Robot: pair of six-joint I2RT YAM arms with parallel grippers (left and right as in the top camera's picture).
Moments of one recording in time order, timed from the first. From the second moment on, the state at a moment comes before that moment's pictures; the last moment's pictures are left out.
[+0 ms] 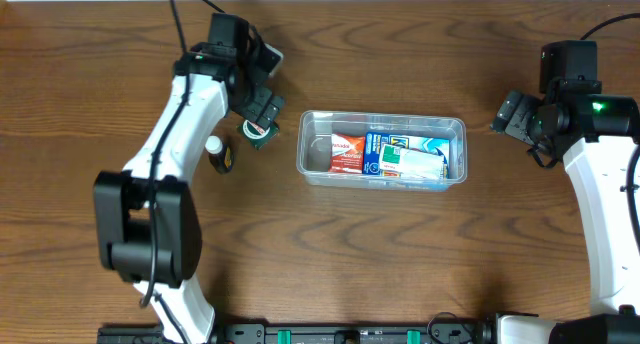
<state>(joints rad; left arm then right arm) -0.16 1.94 1.54 -0.79 0.05 0.43 -0.04 1.47 1.39 -1.09 0.24 0.46</state>
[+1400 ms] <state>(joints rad) -0.16 2.20 1.77 -1.11 0.11 0.43 -0.04 1.47 1.39 -1.09 0.24 0.46</state>
